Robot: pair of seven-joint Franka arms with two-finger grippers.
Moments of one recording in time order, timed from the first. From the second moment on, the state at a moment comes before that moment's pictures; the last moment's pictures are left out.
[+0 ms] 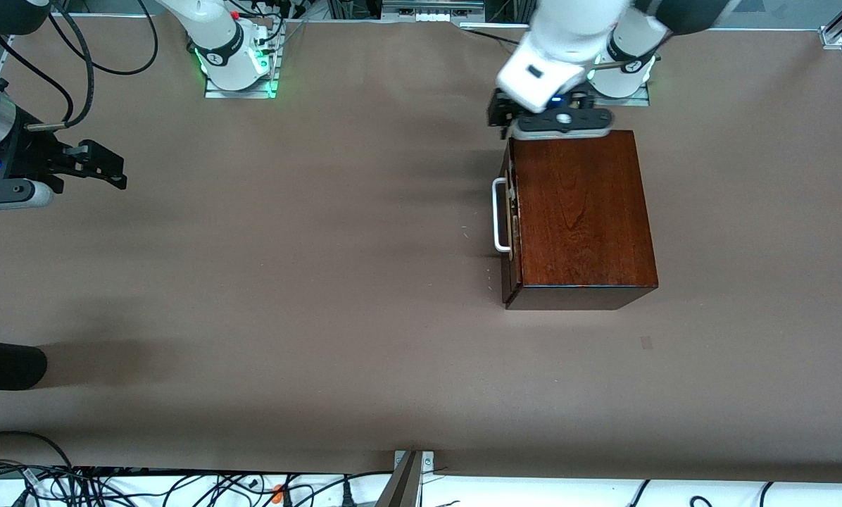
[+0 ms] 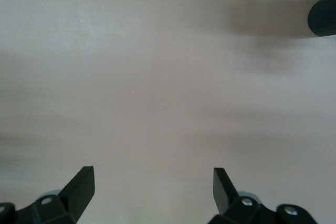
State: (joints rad) left arm -0.13 0.10 -0.58 -1.63 0.06 1.66 -0.79; right arm 0.12 0.11 -0.03 -1.47 0.00 1.54 0.00
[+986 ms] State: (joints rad) left arm -0.28 0.46 -0.58 -1.64 0.42 1.82 -0.91; right arm 0.12 0.11 -0.03 -1.47 0.00 1.54 0.00
